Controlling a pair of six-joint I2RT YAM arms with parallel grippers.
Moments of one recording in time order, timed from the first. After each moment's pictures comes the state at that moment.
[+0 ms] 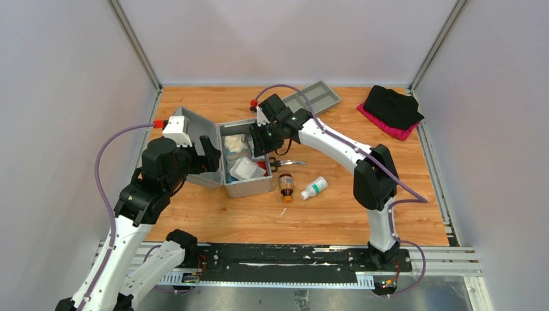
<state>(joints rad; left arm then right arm) -0.38 0.69 0.99 -0.68 -0.15 -0.31 0.79 2.00 1.78 -0.69 -0.28 0.28</state>
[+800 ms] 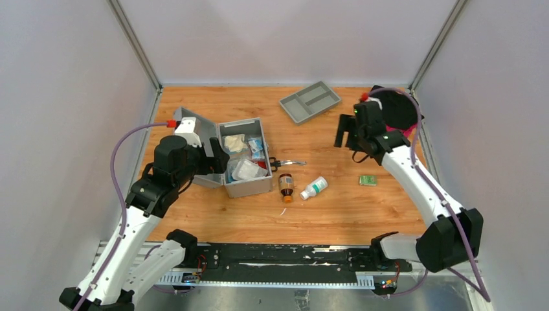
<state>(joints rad) -0.38 0.74 0.91 -0.63 -0.08 -0.32 0.37 1.30 1.17 -0.63 0.21 0.36</state>
